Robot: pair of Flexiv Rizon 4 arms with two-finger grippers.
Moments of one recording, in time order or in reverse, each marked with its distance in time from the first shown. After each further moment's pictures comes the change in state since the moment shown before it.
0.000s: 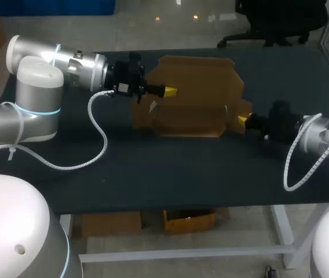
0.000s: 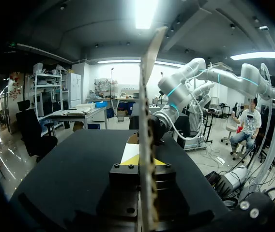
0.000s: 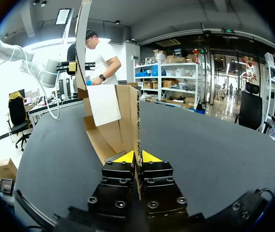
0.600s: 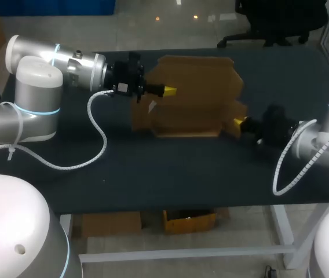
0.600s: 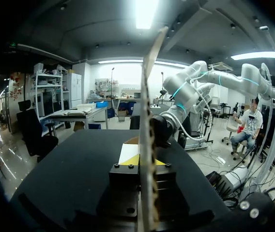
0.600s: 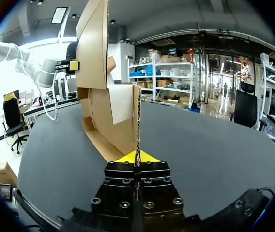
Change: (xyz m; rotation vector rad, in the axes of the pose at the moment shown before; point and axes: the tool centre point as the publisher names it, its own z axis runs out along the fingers) left arm 0.000 0.000 -0.002 -0.001 -0.001 0.000; right arm 0.021 0.002 0.002 0.002 -0.058 0.014
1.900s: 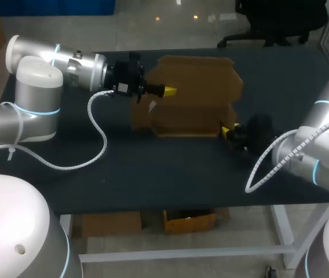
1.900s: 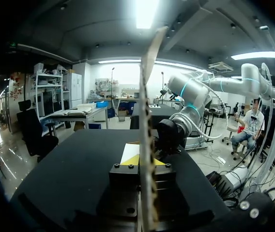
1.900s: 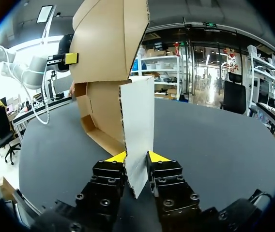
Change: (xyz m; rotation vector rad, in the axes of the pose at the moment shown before) left arm 0.001 0.000 0.001 0.000 0.001 0.000; right arm 0.036 -0.008 0.009 0.046 -0.129 0.080
